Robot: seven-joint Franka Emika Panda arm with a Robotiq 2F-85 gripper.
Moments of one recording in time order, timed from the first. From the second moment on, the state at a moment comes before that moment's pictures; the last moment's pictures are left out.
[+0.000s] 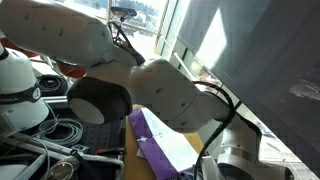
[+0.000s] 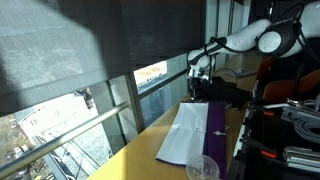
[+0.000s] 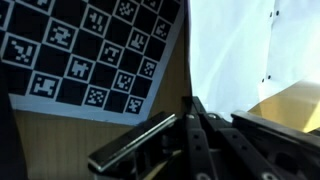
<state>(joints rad) -0.42 1.47 0.14 -0.60 0.30 1.73 -0.64</state>
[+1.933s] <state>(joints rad) -0.34 1.14 0.06 -0.41 0.12 1.45 -0.50</state>
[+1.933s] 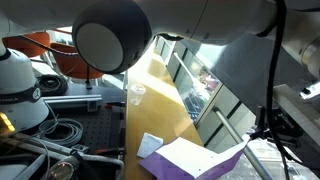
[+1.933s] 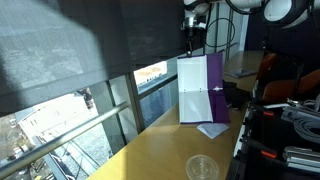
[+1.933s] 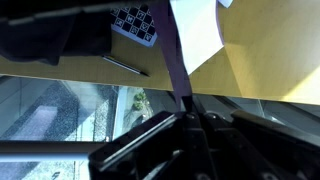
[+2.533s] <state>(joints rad) -0.23 1.18 0.06 -0.44 0.07 1.56 -0.53</state>
